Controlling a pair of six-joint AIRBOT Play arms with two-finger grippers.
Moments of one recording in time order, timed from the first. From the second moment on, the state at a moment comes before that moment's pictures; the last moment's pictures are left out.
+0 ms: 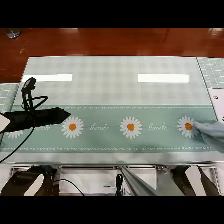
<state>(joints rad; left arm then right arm) -0.09 -0.66 0.60 0.98 -1.02 -1.51 -0.98 -0.79 1.18 -1.69 1.83 1.72</state>
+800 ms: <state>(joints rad) -0.10 -1.07 1.29 0.96 -1.08 -1.39 -0.28 -1.08 1.37 -1.27 1.31 1.60</state>
